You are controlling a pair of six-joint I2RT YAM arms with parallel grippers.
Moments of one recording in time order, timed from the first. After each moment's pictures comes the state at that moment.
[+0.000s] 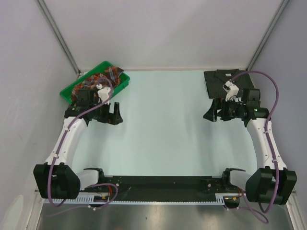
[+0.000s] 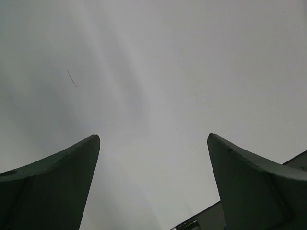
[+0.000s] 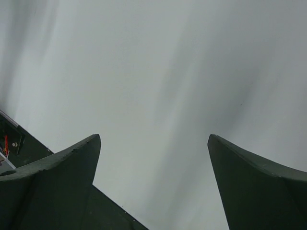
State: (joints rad) left arm -0.02 1.19 1.02 -0.75 0.42 0.14; right arm -0.10 1.16 1.03 -0.72 -0.67 -0.09
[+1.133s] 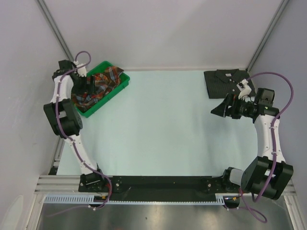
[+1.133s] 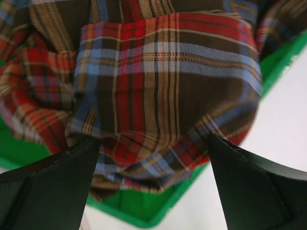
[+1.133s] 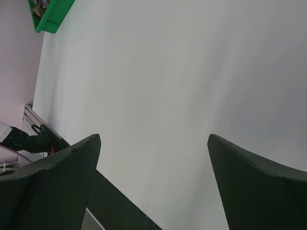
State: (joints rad) left arm 0.31 2.11 1.91 -0.85 0.31 0.32; right arm -0.31 1.22 1.05 -0.73 -0.91 -0.06
